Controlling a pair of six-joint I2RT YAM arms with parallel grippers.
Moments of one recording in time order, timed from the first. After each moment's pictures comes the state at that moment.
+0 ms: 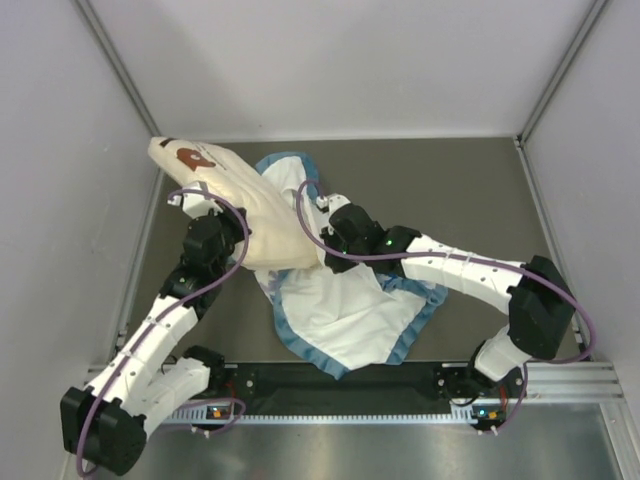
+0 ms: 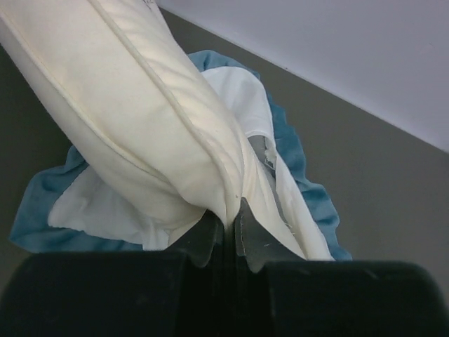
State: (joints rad) left arm -0.33 0.86 0.66 -0.01 -0.32 -0.57; right arm 0.95 1.56 1.19 -0.38 0.09 0.40
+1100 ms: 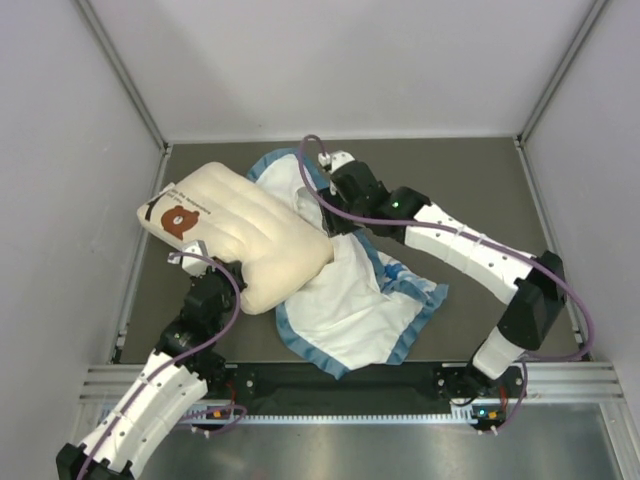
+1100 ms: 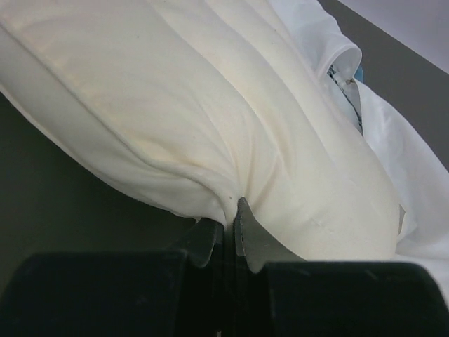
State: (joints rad) left arm -0.46 0.41 0.27 -0.16 -0.46 -0.63; right arm 0.86 1.61 1.49 -0.64 0.16 0.33
